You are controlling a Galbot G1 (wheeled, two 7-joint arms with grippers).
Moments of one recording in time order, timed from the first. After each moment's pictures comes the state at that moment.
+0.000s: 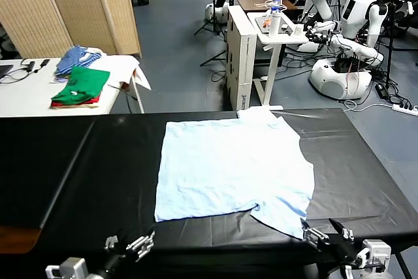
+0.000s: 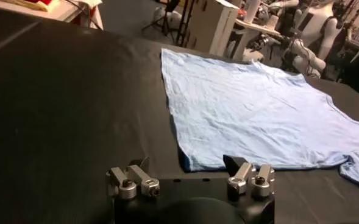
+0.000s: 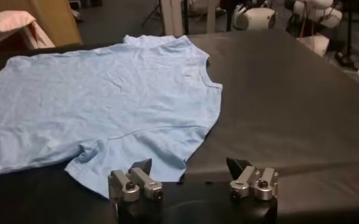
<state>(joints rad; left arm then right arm) 1.90 -1.20 -0.60 -2.34 -0.60 0.45 -0.10 -1.78 1.15 0.74 2.29 0.60 -0.60 0.16</state>
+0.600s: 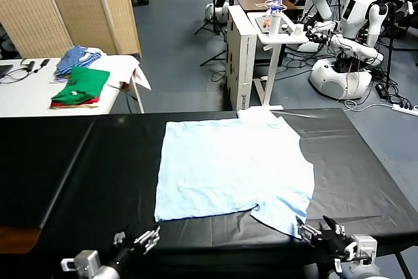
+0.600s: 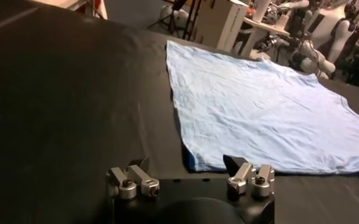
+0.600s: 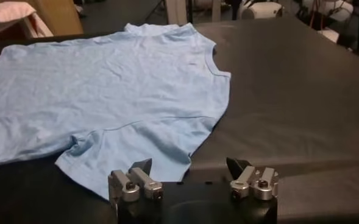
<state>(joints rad) 1.80 -1.27 -0.54 -2.25 -0.57 0.44 -0.11 -1.75 1.19 0.70 2.22 0.56 -0.58 0.13</state>
